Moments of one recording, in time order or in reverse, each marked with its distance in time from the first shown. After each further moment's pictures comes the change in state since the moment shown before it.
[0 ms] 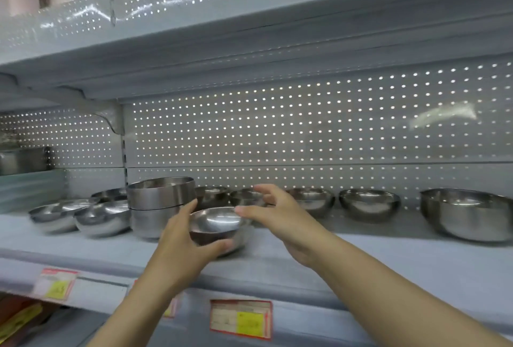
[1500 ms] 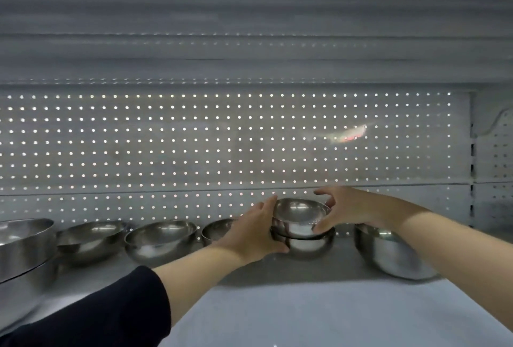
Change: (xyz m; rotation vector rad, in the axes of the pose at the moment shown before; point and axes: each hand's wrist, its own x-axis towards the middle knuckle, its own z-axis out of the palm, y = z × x) left_hand 0.144 0.086 0.229 0.245 -0.497 0.607; right_hand 0.052 0.018 -0.268 -0.839 0.162 0.320
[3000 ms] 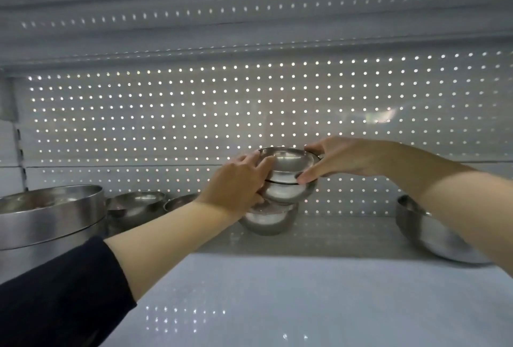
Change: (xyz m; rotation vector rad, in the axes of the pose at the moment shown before) left_hand -0.033 -0.028 -0.067 0.723 0.248 0.098; right_hand 0.029 -0.077 0.011 0.119 -0.182 -0.236
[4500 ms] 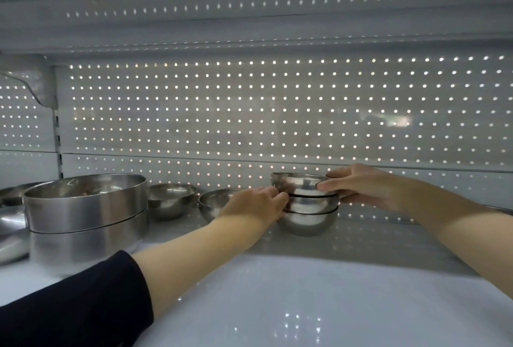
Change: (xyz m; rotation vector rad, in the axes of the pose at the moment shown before) left_hand -0.044 -0.015 0.026 0.068 -0.096 -0.001; right_hand 0.016 0.018 0.052 0.293 0.022 0.066
